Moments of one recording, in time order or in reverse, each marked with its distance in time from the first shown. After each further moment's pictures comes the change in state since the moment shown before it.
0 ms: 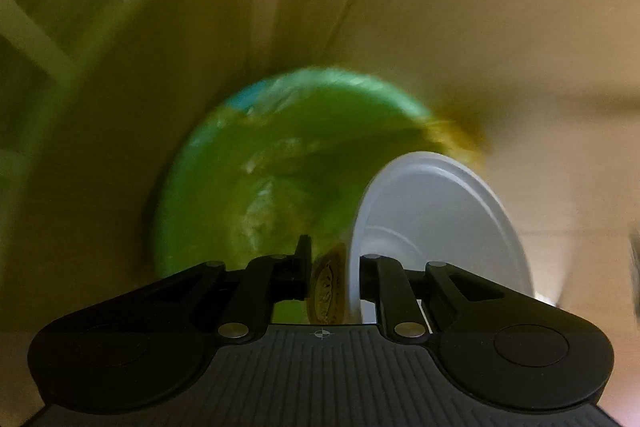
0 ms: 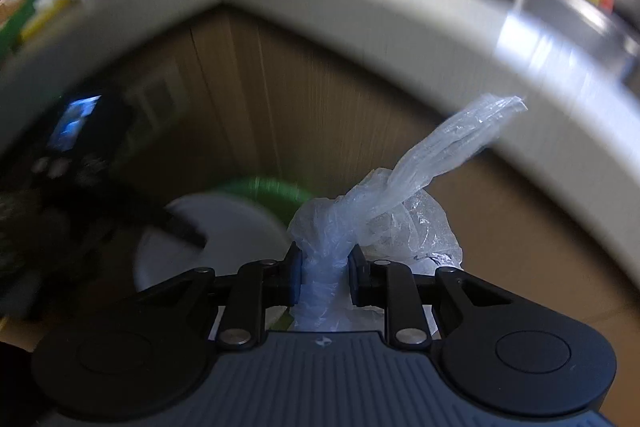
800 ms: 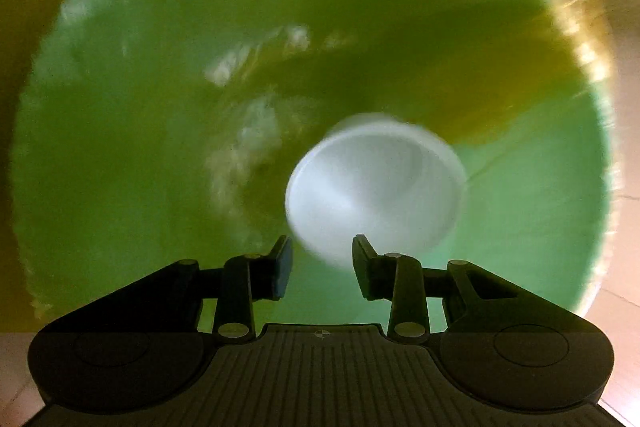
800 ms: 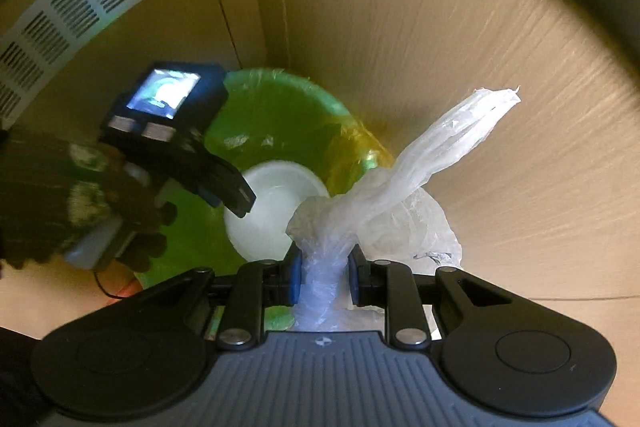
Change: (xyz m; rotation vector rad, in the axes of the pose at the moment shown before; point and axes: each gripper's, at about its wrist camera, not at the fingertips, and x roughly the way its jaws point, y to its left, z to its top) left arm 0.140 0.002 -0.010 0.028 0.249 0.084; right arm 0.093 0.013 -0.030 -0.085 0.233 0.016
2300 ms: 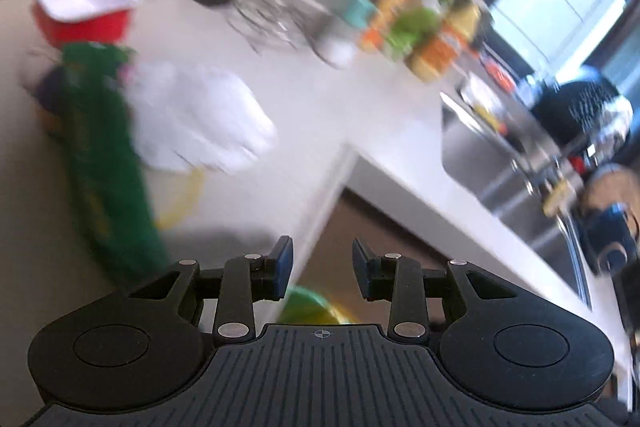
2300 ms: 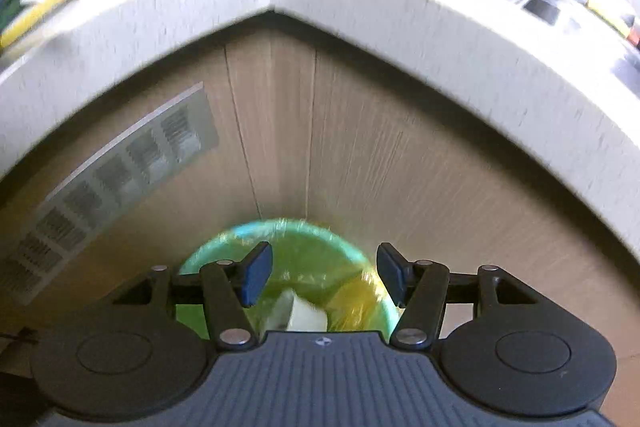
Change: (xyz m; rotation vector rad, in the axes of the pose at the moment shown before) left arm -0.441 0.098 -0.126 -0.016 -0.854 -0.363; right arm -0.080 0.056 0.064 0.058 -0.274 -0.071
